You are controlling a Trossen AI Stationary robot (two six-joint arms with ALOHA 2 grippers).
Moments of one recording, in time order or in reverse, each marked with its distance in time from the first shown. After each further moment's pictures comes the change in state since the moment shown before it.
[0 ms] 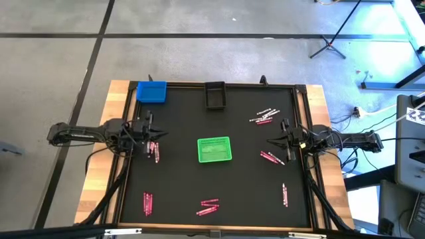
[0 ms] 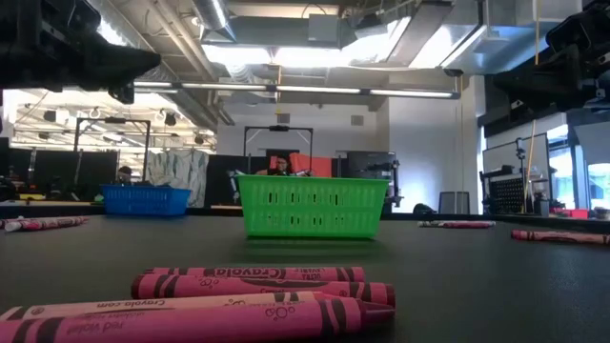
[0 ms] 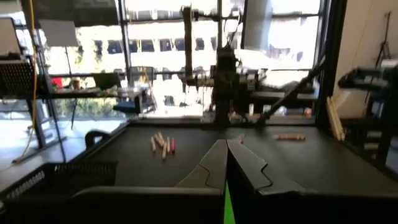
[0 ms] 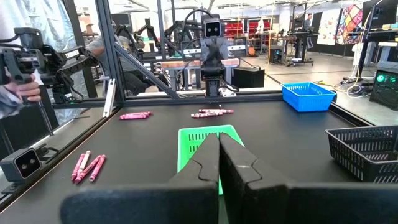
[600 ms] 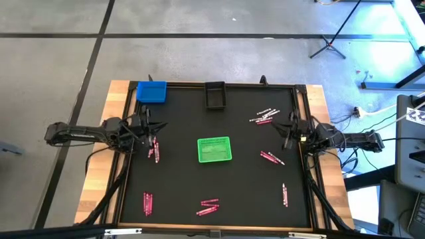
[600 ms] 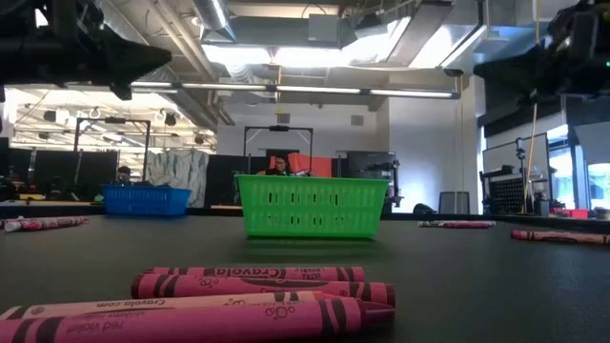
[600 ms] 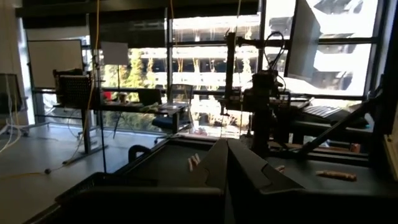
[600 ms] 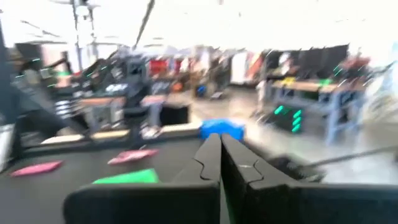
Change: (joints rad) left arm 0.027 0.076 0.000 0.148 -0.167 0.003; right arm -0.001 0.029 0.000 0.221 0.364 -0.130
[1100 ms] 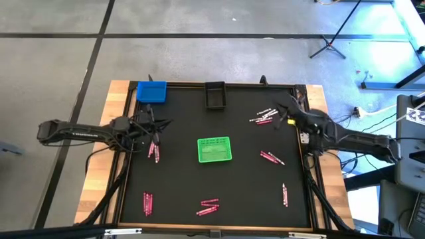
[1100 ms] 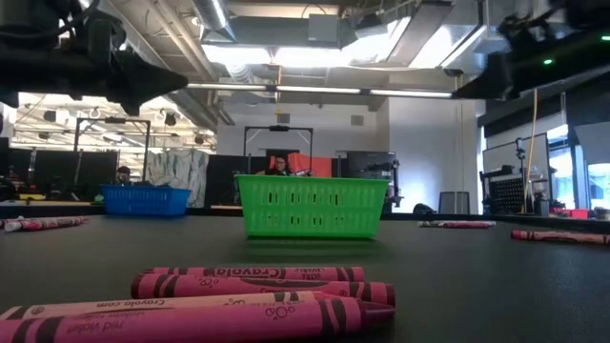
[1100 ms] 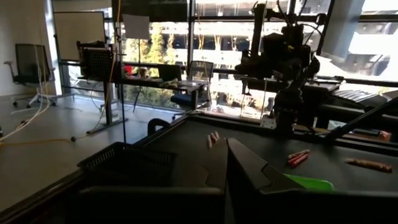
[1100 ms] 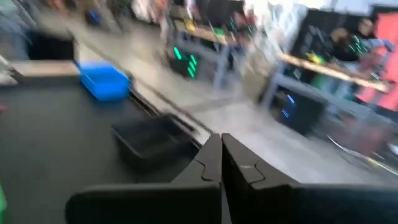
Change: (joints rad) left arm 0.073 0.265 0.000 0.159 -0.020 -0.061; right arm -0.355 0.422 0.286 -0.206 0.120 -0.100
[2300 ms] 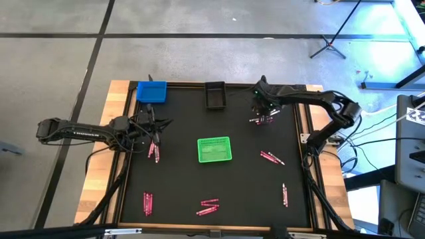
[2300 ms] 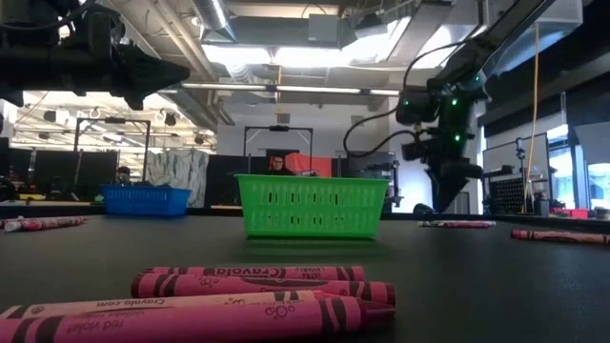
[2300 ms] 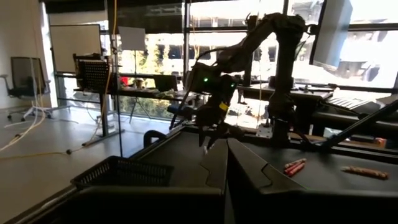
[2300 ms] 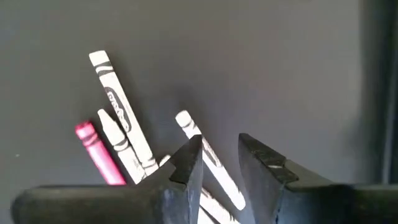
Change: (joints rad) left arm -0.005 0.048 0.000 0.104 0.023 0.028; right arm -0.377 1.135 0.594 -0.618 -0.388 -0.401
